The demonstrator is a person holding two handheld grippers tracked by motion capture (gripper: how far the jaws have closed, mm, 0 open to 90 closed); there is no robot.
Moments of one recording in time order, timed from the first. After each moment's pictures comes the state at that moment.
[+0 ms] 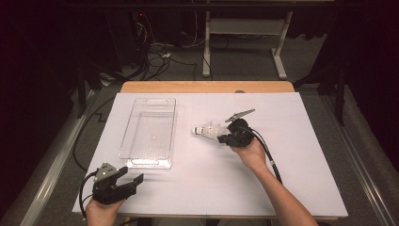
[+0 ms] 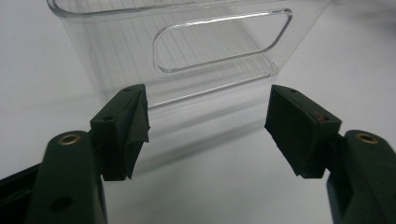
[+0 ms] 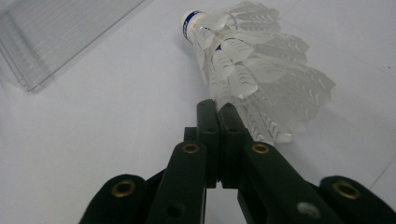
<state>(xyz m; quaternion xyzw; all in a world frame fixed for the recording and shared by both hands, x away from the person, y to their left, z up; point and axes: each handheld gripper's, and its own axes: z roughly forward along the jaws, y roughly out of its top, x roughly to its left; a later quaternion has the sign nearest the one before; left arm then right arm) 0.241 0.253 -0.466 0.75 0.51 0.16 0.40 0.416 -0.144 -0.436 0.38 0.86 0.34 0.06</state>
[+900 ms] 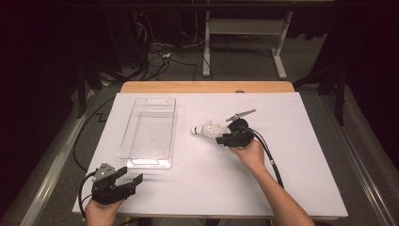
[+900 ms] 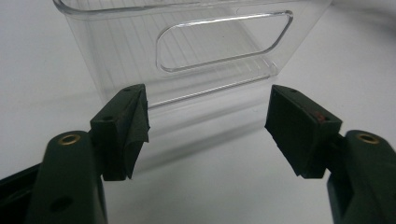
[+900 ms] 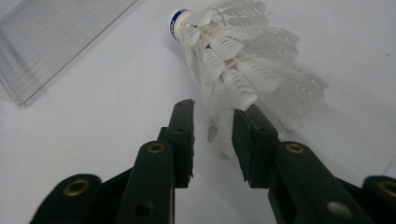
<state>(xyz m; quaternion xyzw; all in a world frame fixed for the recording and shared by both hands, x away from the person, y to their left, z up) 0.241 0.256 -0.467 0.74 0.51 0.15 0.41 0.419 -0.145 -0.442 0.41 0.84 0.35 0.06</state>
